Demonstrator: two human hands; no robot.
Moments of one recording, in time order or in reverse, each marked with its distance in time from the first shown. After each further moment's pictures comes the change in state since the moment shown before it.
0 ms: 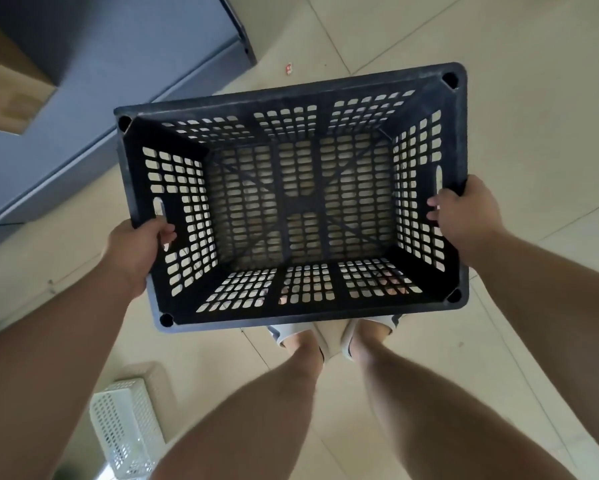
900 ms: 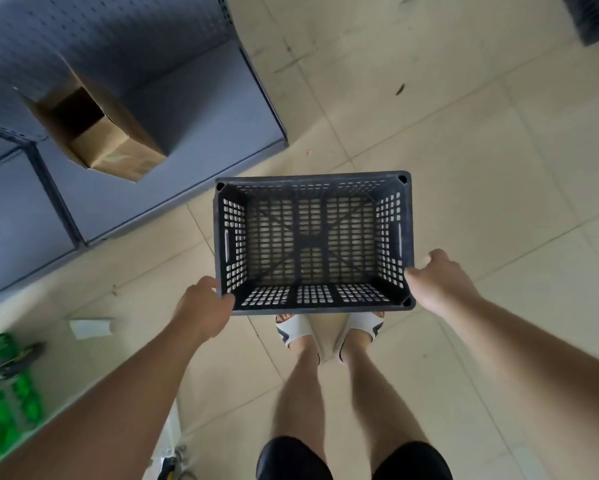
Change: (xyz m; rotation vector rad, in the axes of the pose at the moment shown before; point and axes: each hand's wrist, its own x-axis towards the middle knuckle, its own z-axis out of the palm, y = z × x) left_hand -0.202 0.037 -0.101 0.738 -0.151 0.147; right_hand -0.212 -0.085 -0.115 -0.534 -0.125 -0.017
